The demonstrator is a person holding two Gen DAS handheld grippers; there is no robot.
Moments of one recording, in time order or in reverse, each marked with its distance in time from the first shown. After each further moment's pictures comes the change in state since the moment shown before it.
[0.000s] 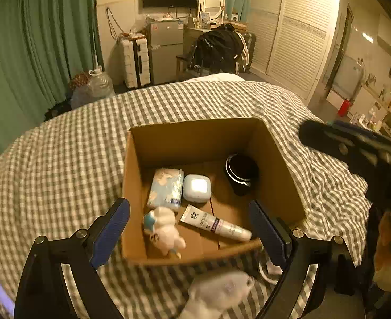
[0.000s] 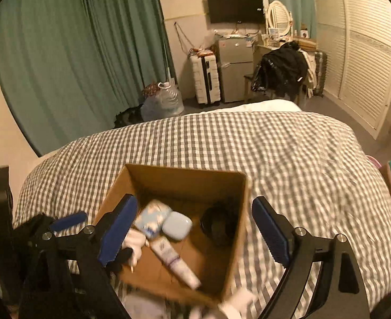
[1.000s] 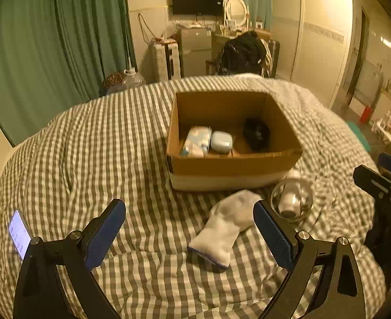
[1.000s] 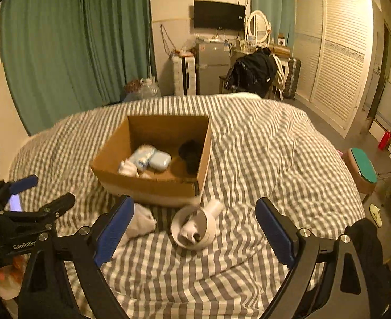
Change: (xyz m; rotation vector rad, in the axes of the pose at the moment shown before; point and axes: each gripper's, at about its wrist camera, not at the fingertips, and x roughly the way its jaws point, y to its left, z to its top) left arm -0.075 -0.004 -0.109 -0.055 -0.034 0.151; right arm -0.116 0.015 -0.115 -0.034 -0.006 -0.154
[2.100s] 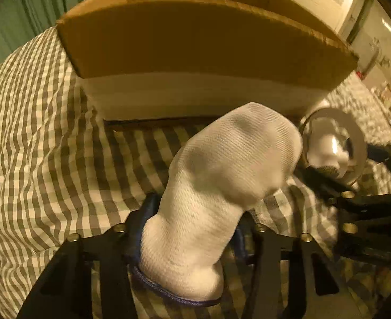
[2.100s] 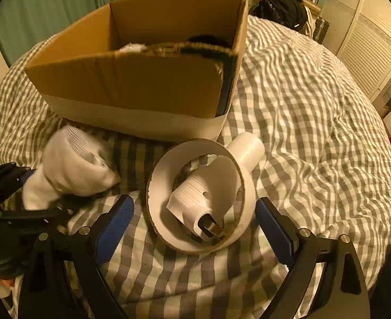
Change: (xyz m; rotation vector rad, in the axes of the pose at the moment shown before) left arm 0.149 -0.020 -0.046 0.019 0.313 -0.154; right arm 0.170 0.011 -0.061 -0.112 0.352 0.010
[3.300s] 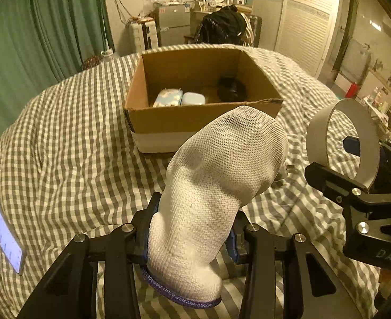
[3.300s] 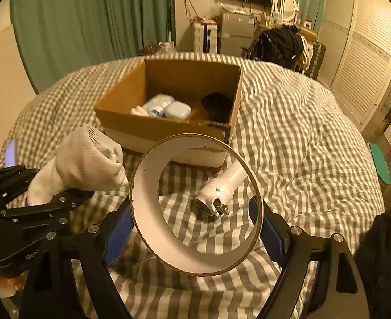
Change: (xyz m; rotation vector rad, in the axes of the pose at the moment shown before) left arm -0.127 -0.030 -0.027 0.047 -0.195 0.078; right arm -0.124 0.014 -0.020 0.003 -0.203 0.046
